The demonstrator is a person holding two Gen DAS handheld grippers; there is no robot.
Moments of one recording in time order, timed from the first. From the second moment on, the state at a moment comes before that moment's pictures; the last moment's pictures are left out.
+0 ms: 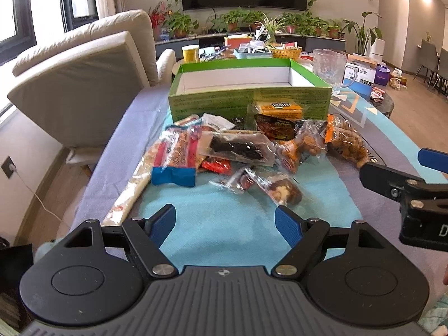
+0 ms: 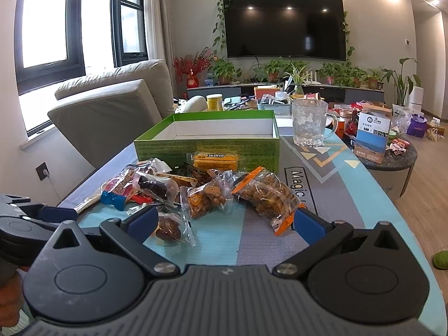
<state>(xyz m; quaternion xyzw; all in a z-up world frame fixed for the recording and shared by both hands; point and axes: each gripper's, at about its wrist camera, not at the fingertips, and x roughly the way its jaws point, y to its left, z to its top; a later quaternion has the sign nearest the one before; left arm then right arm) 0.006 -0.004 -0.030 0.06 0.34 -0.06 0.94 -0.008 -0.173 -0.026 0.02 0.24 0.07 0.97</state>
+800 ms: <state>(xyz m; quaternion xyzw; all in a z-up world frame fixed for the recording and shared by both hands) 0.049 0.034 -0.028 0.07 0.33 -0.01 0.94 0.020 -0.179 -0.040 0.03 0.26 0.05 0.96</state>
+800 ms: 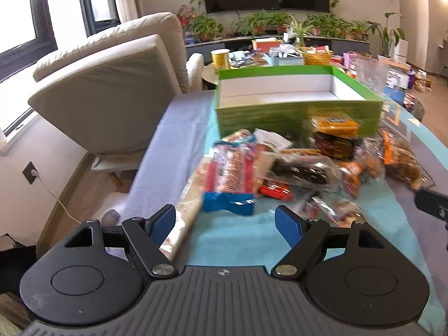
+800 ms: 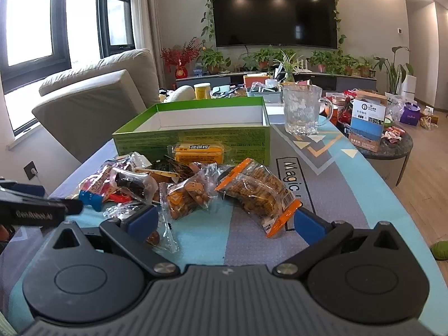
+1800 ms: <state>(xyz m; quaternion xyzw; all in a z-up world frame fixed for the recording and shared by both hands) 0.089 0.077 -0.063 0.03 0.37 -0.03 0.93 0.060 -0.189 -0.049 0.05 0.29 0.03 0.95</state>
